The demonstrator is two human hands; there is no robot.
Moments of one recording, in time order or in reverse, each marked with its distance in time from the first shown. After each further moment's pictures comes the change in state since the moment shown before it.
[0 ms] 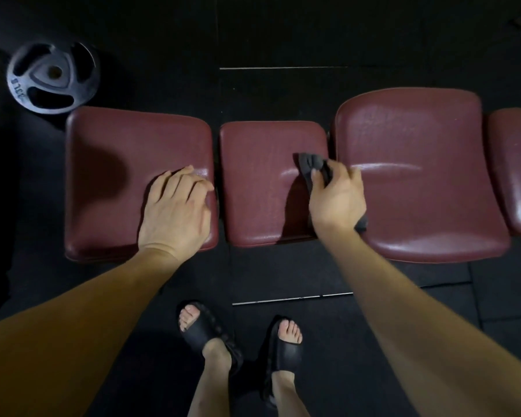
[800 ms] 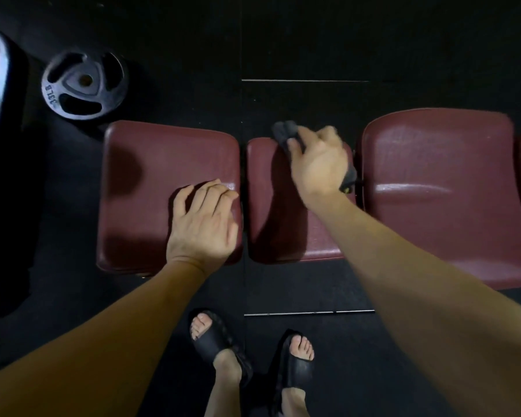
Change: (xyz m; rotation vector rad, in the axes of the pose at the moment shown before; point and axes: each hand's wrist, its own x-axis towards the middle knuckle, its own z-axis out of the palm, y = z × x) left_hand 0.003 0.000 -0.003 0.006 -0.038 -0.085; right_hand 0.053 -0.094 0.041 -0.048 0.023 -0.354
